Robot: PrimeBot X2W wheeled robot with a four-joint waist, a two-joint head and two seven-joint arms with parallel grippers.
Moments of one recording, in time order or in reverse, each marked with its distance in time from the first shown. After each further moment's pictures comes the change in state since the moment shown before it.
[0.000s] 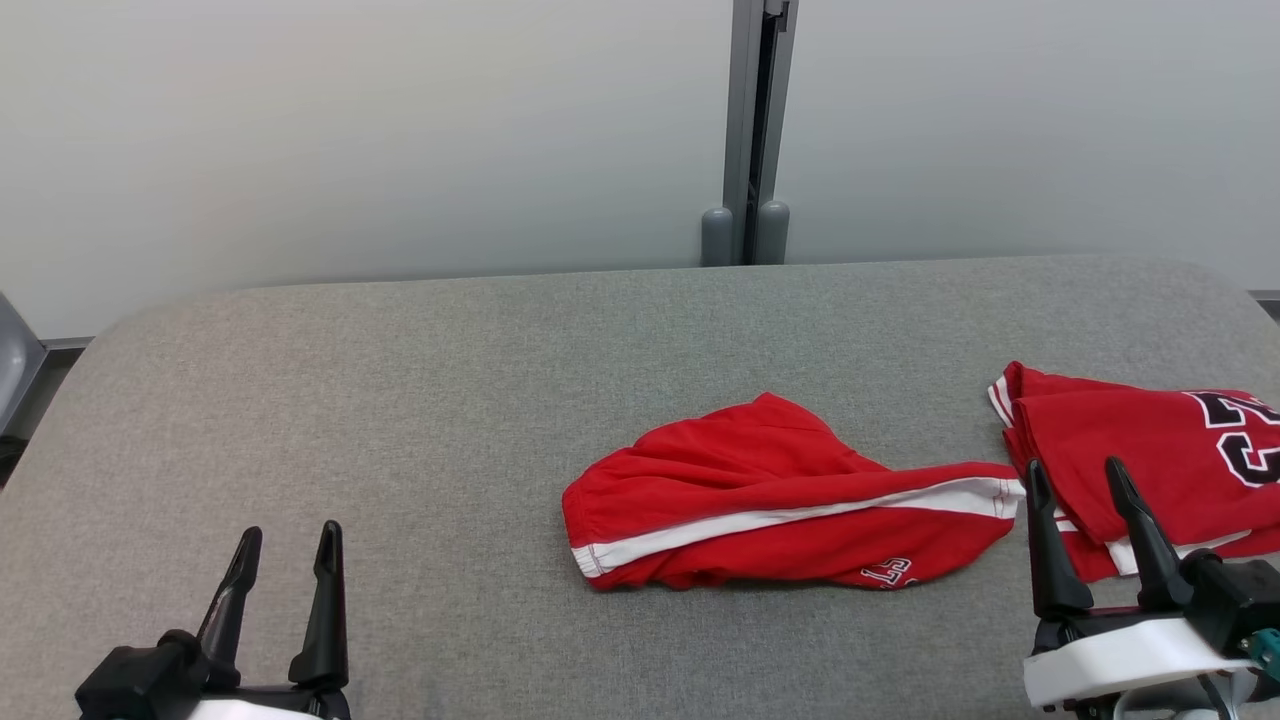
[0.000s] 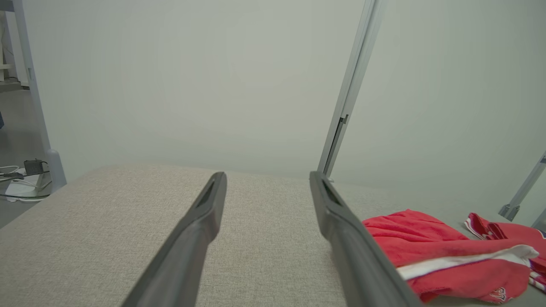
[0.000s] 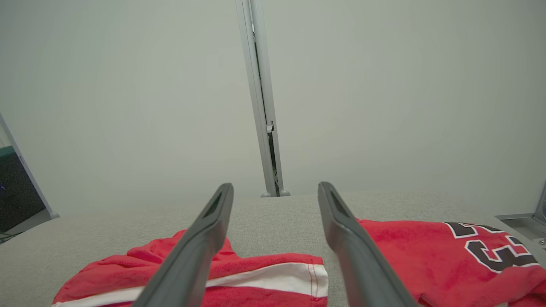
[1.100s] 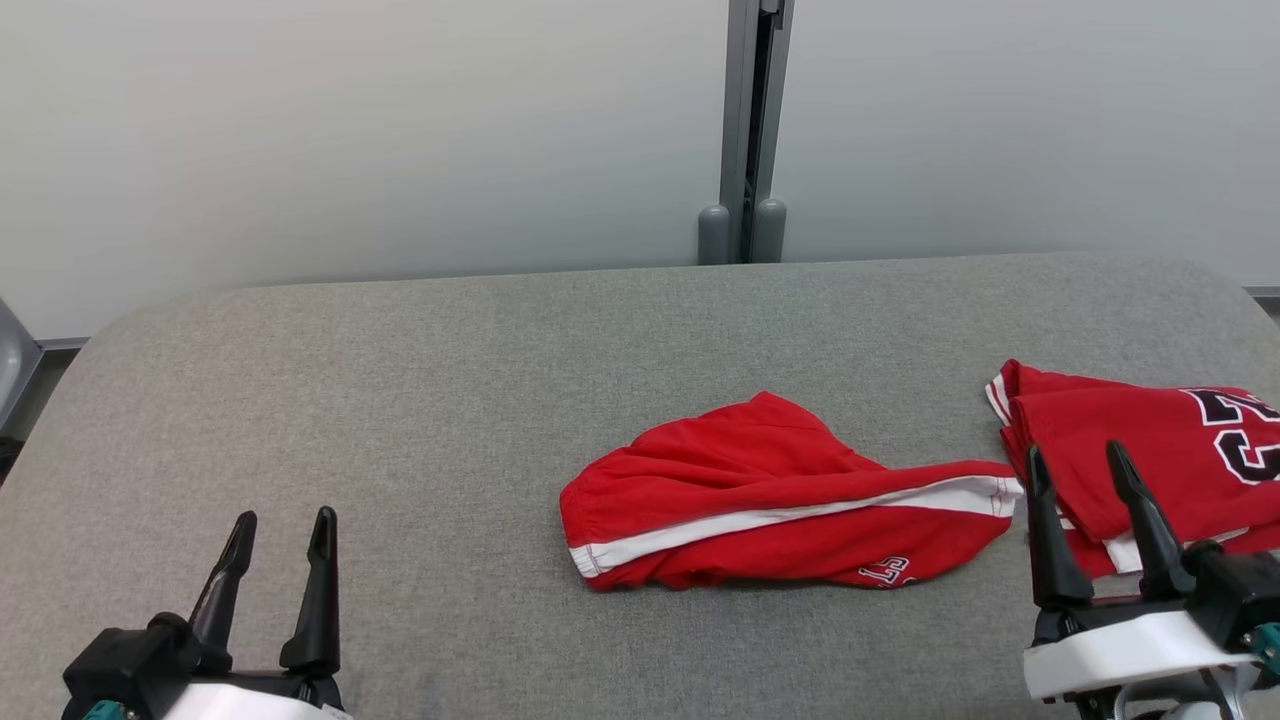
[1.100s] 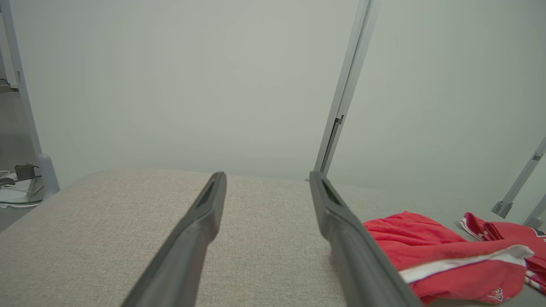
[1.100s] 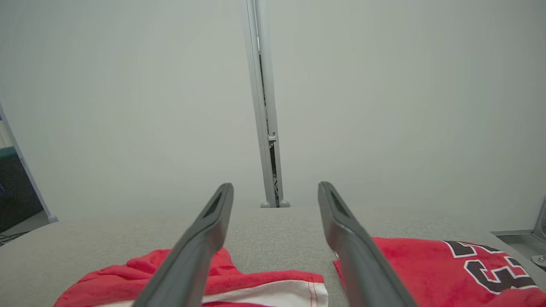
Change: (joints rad) left arm -0.030 0.049 -0.032 0.002 -0.049 0.006 0.001; right arm -0.008 -0.001 0.002 -0.034 -0.020 0.000 0.004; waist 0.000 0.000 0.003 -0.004
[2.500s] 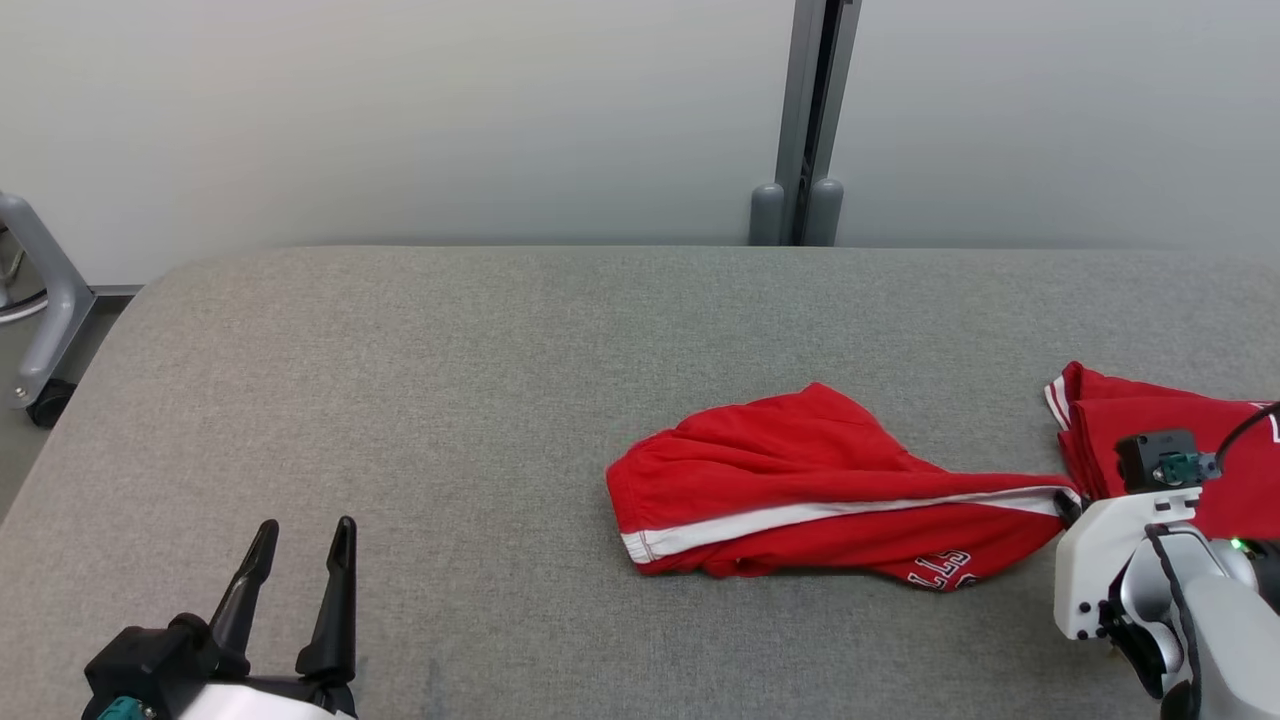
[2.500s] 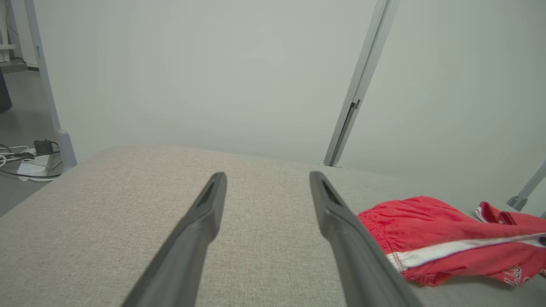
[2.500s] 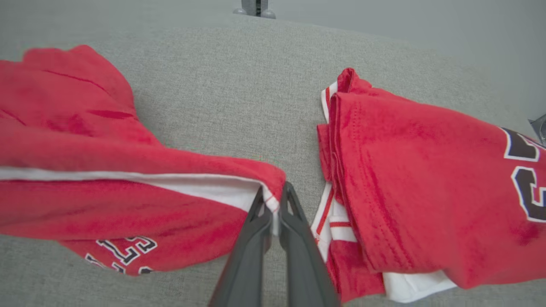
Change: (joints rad) left arm -0.005 0.007 -0.035 0.019 -0.022 -0.006 0.007; right arm -0.421 -0.181 0.176 0.709 0.035 0.000 0.405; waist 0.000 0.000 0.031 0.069
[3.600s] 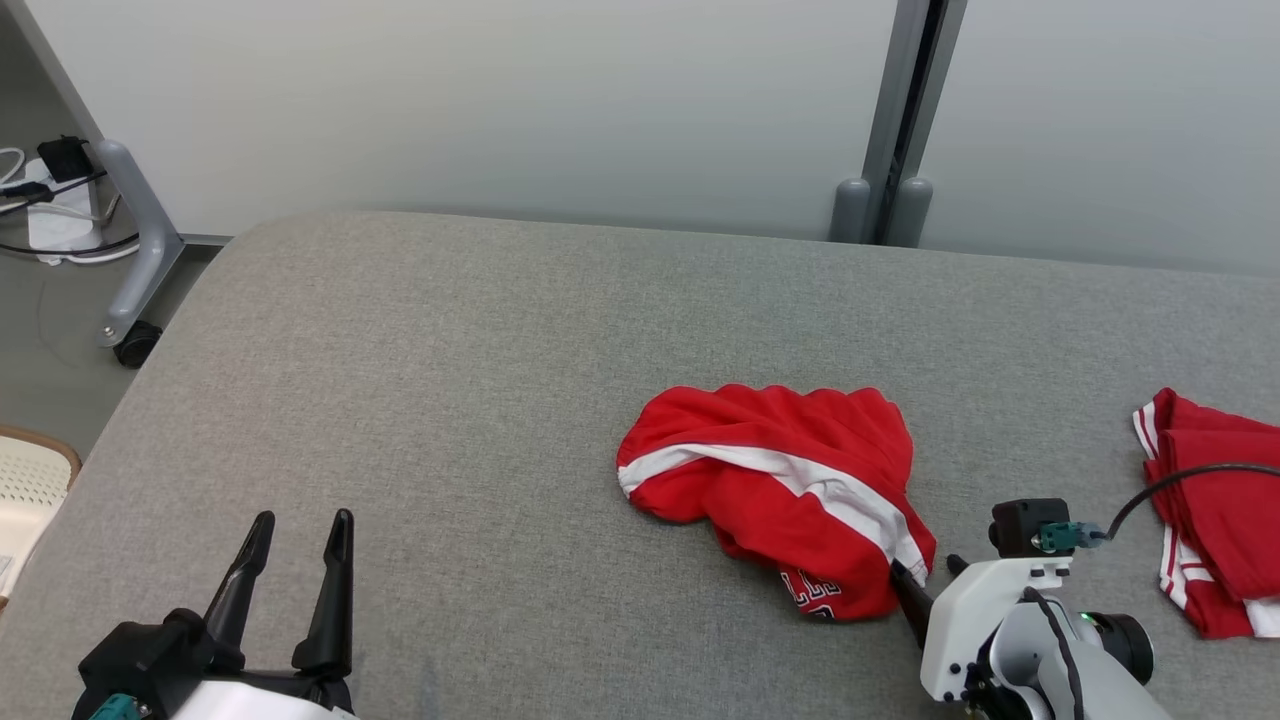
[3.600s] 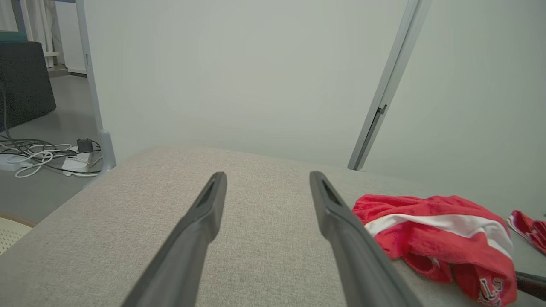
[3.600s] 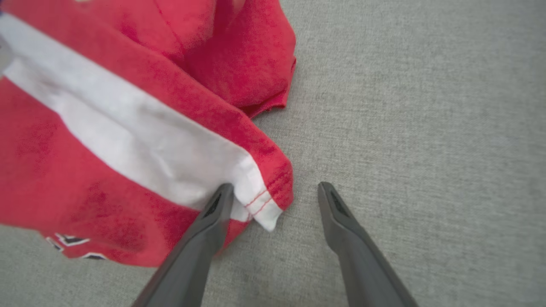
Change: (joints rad) left arm -0.001 0.010 0.001 -0.027 0.012 0.004 0.007; right arm 0.077 0.184 0.039 0.009 0.112 0.000 -0.036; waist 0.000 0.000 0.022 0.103
